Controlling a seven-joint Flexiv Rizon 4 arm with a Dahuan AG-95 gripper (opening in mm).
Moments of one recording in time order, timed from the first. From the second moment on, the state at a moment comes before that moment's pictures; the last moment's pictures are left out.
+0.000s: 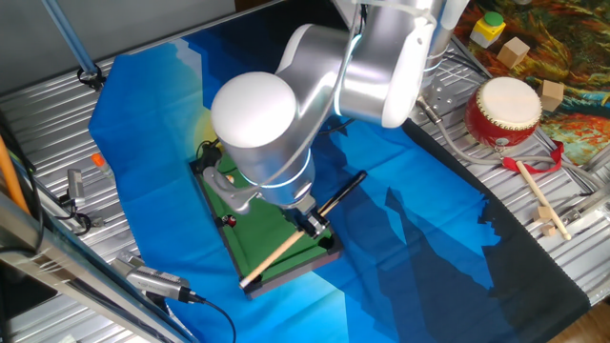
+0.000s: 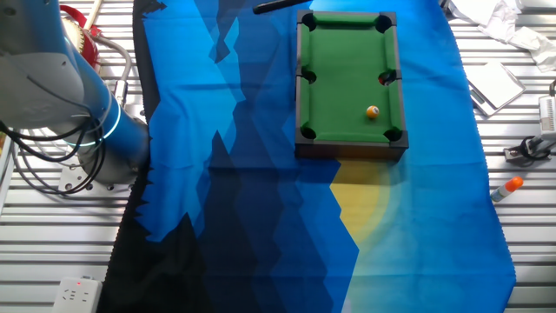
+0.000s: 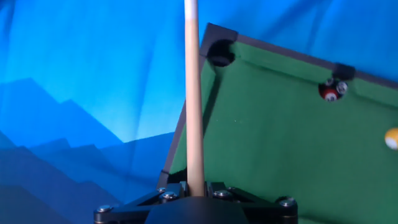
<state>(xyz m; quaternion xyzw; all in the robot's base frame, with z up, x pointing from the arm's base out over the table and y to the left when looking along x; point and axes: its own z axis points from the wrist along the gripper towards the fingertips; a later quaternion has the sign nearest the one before) 0.475 0.289 0.179 0.12 -0.99 -0.03 0.08</state>
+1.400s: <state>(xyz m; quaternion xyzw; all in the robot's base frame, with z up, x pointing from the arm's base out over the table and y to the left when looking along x) 0.469 0.289 0.173 -0.12 -0.99 -0.03 0.11</state>
